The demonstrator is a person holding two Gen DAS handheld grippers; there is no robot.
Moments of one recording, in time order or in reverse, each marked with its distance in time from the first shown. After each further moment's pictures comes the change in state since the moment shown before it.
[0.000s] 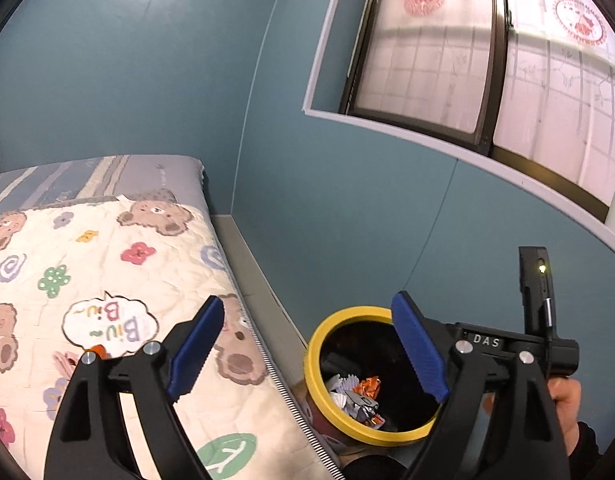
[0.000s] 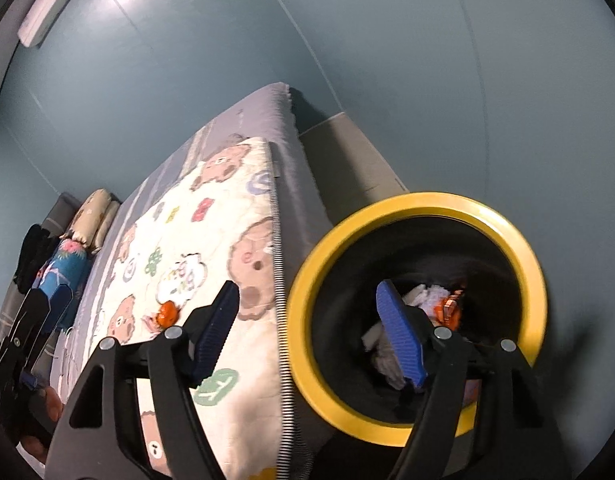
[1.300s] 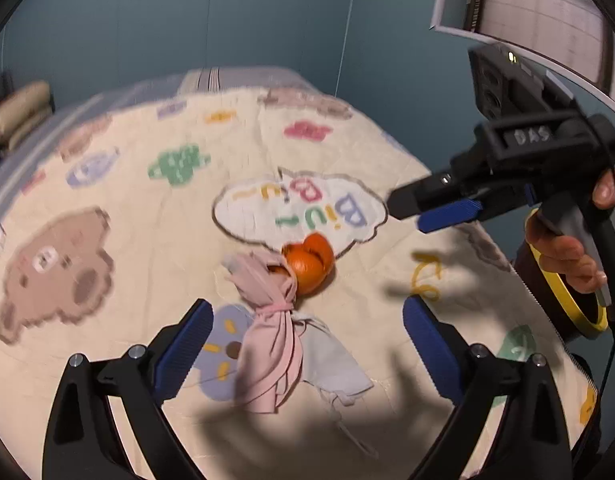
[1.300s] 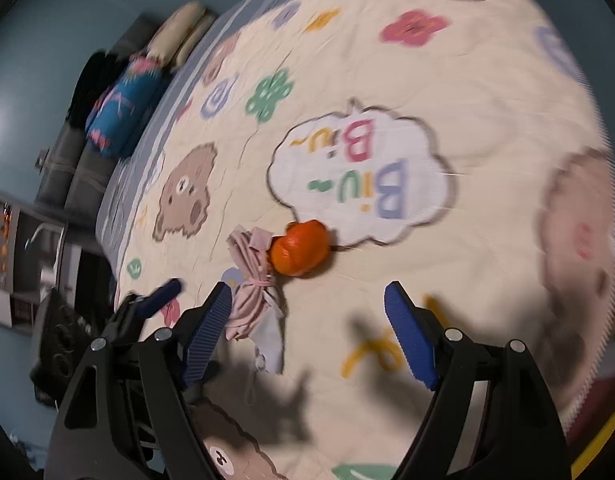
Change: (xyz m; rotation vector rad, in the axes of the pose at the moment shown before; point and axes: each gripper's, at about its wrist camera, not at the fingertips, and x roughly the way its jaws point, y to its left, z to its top) left arm 0.038 0.263 -0.104 -0.075 0.310 0.245; right arm 0.300 0.268 -0.041 -0.343 0.674 0.326
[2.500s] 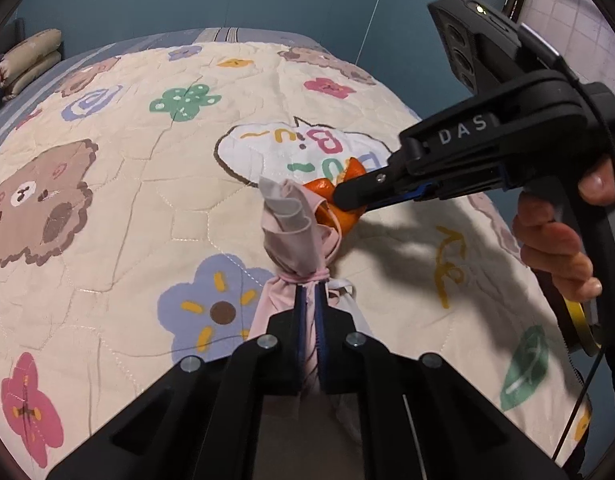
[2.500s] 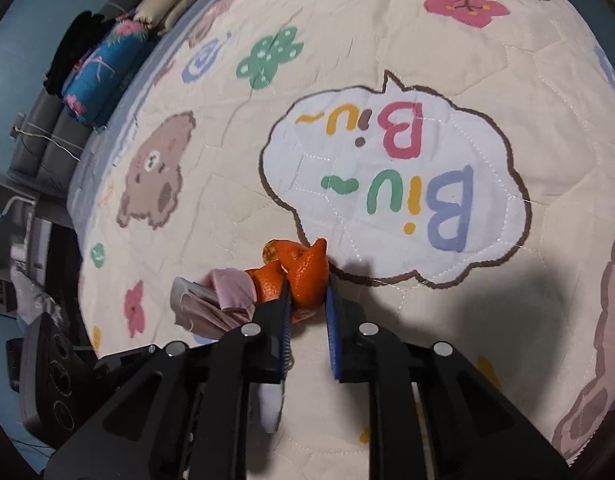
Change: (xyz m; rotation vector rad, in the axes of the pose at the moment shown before) left arm 0.026 0.012 -0.022 -0.112 0.077 -0.010; right arm 0.060 0.022 0.020 -0.049 0.060 -0.105
